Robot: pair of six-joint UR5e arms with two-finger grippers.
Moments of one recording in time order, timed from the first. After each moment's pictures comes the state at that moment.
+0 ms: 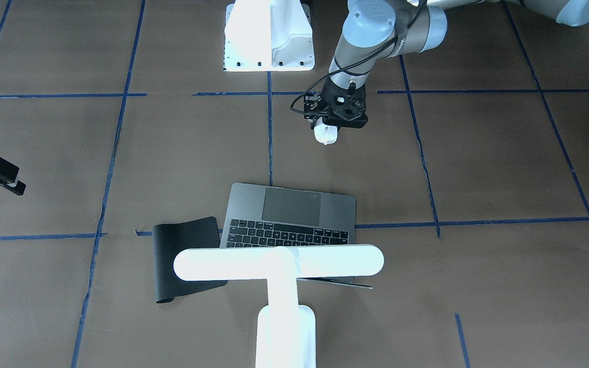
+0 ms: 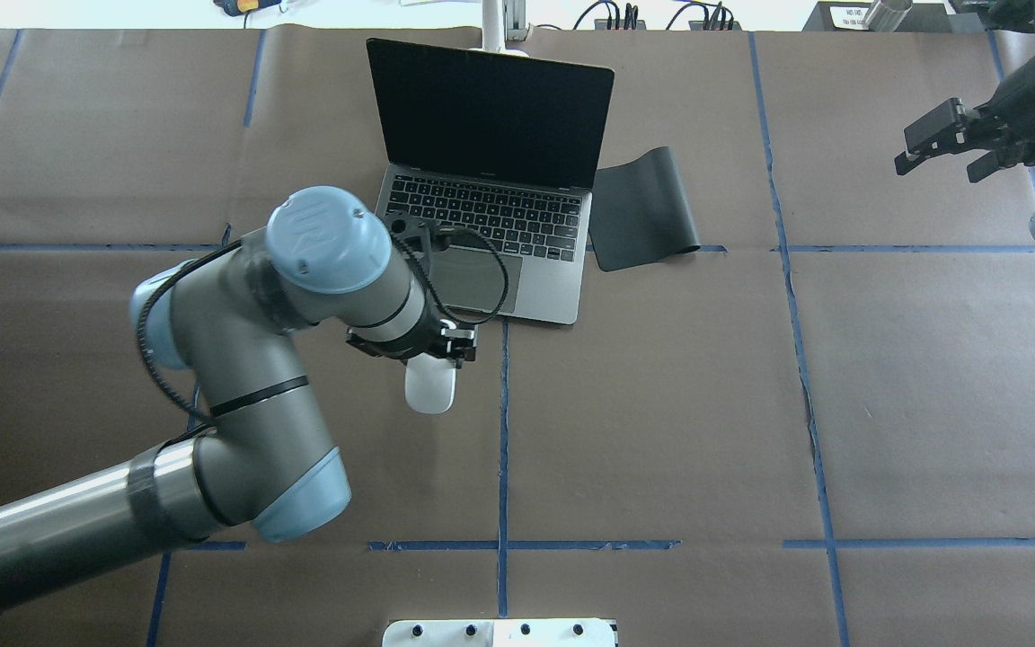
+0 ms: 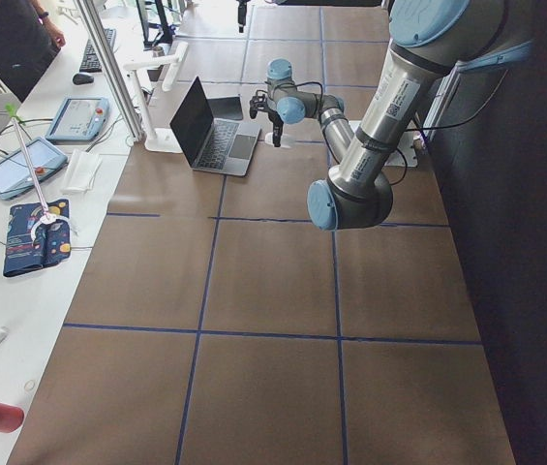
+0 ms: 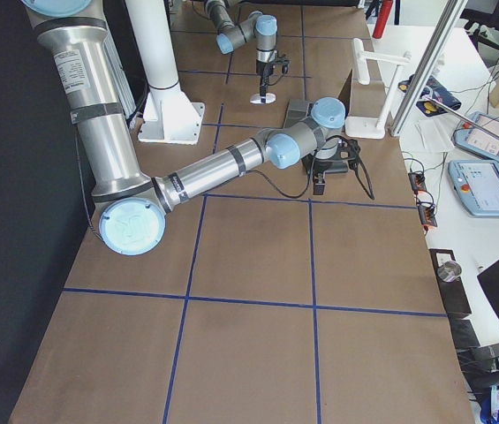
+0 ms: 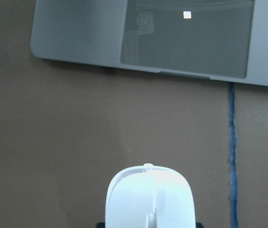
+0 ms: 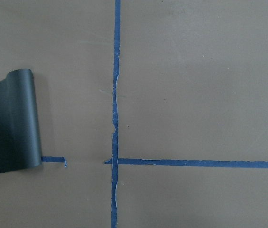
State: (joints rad) left arm -0.53 -2.32 -1.61 -1.66 -1.95 -1.15; right arm 1.20 -1.31 1.75 -1.47 2.36 0.65
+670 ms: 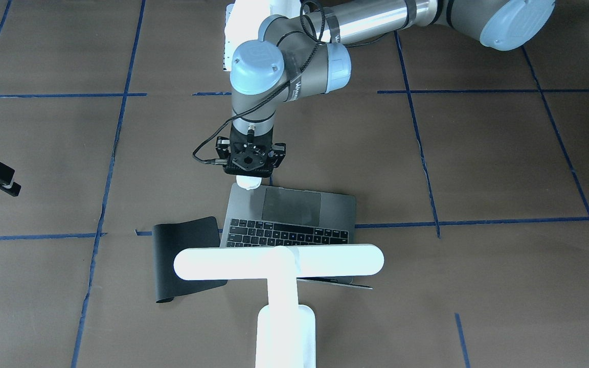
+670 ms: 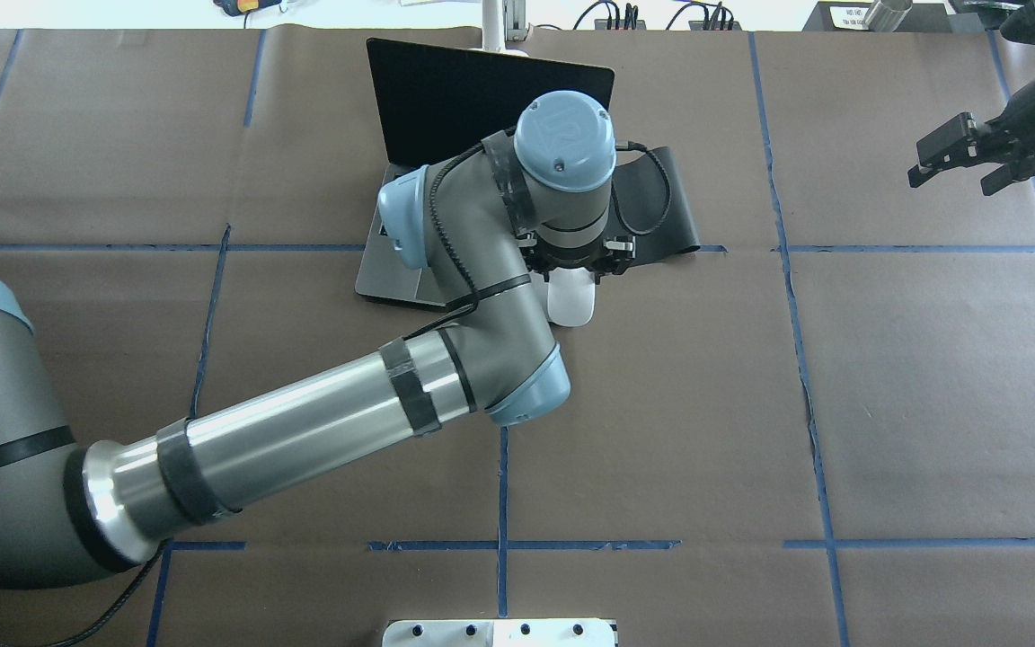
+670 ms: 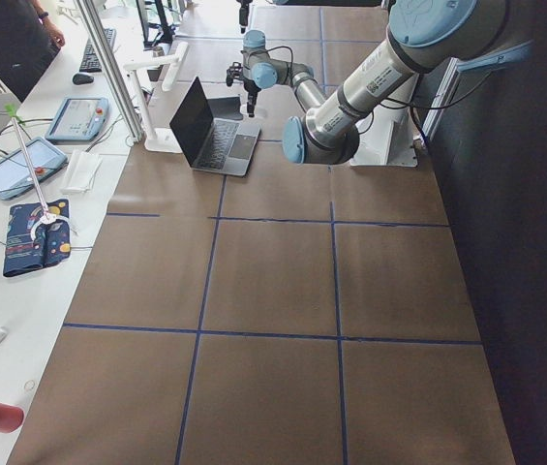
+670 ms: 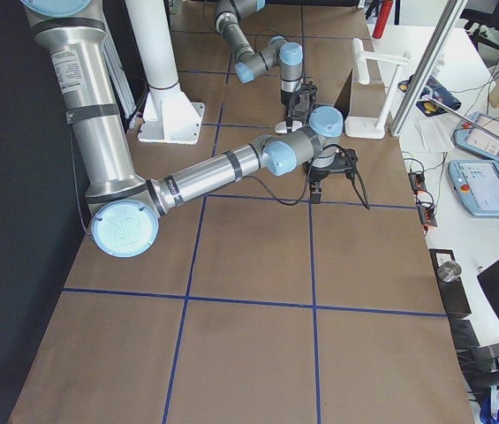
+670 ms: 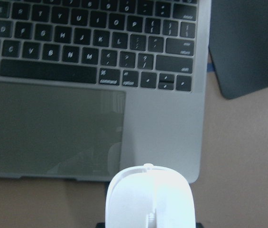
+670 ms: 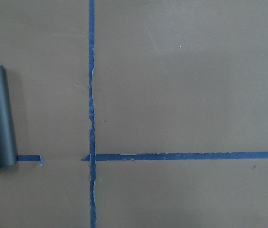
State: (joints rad) left arm -0.55 -2.77 -1.00 -1.82 -1.86 -1.15; right arm 1.21 -1.36 1.75 -1.47 2.34 0.65
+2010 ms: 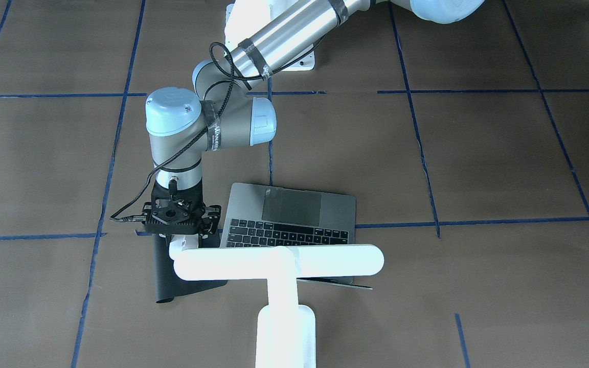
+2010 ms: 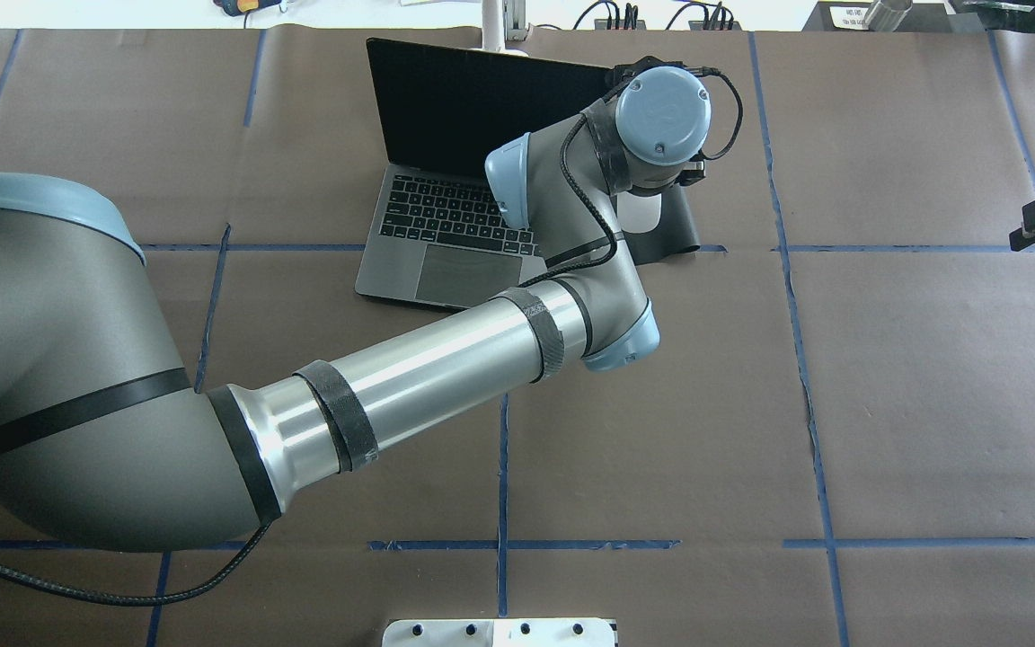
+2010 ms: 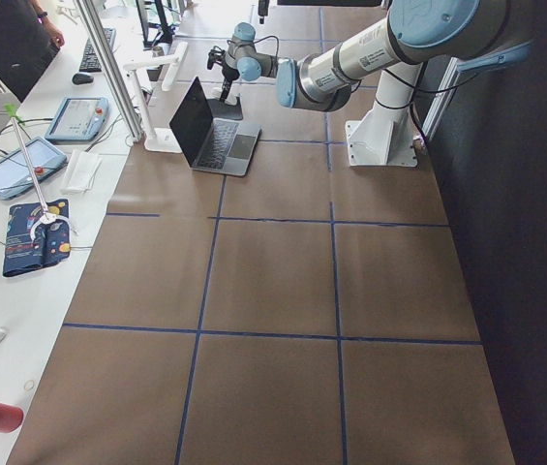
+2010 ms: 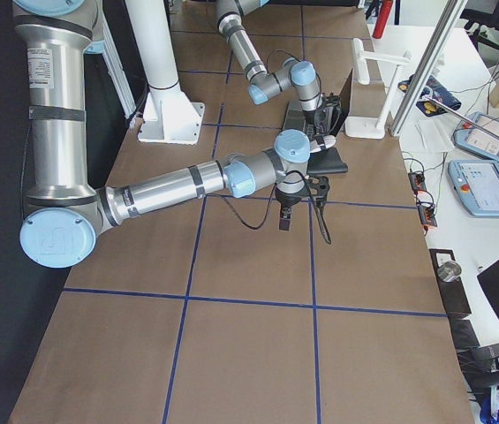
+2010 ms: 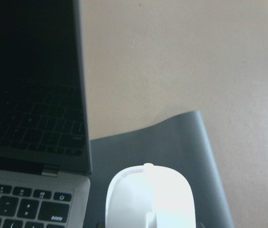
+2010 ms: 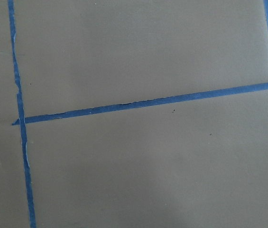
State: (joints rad) left arm -0.55 -3.07 -0.46 -2.21 -1.60 -1.22; right arm 1.26 -1.59 1.89 -1.46 2.33 0.65
